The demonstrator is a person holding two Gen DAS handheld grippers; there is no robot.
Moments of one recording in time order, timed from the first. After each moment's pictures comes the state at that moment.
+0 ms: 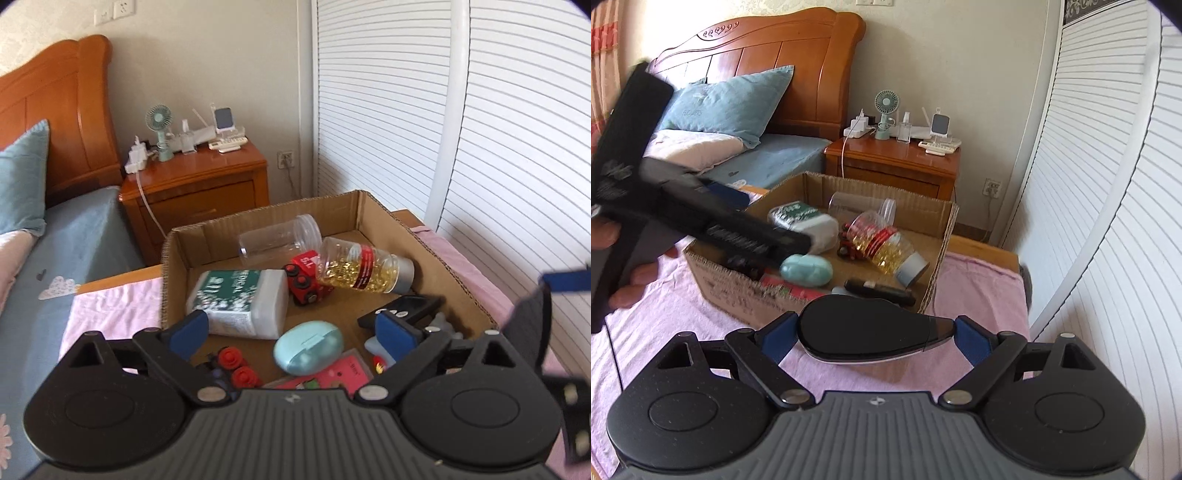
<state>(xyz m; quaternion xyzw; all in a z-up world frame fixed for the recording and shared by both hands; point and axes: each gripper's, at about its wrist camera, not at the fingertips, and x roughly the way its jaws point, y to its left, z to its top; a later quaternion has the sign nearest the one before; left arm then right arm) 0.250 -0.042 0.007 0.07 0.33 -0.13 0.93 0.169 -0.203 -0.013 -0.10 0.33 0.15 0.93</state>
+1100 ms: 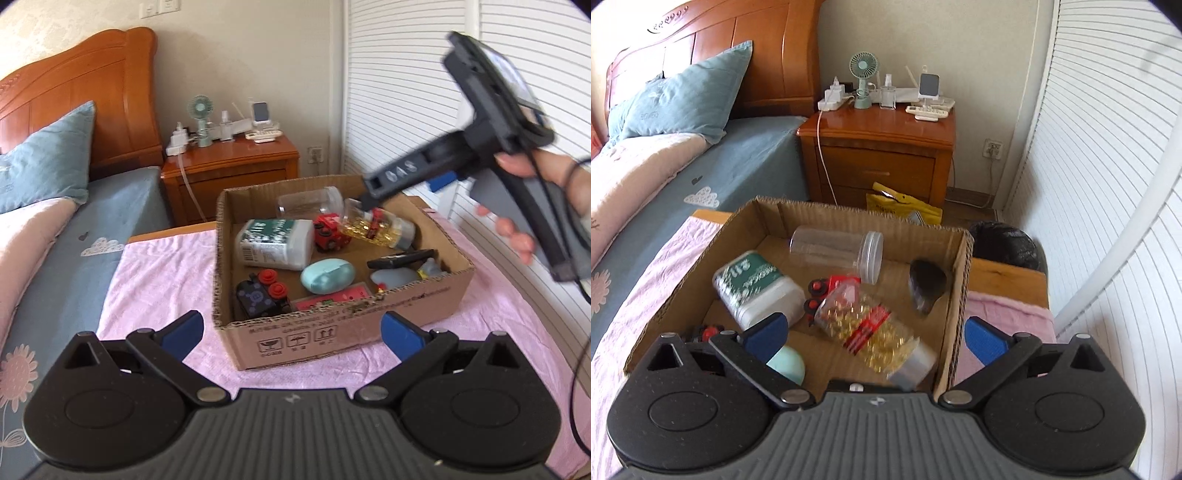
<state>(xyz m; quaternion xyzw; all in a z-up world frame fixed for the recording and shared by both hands) 0.165 -0.013 0.014 0.05 0.34 -0.07 0.94 0.312 -0.172 -0.008 -0.06 0.41 0.12 0.90</state>
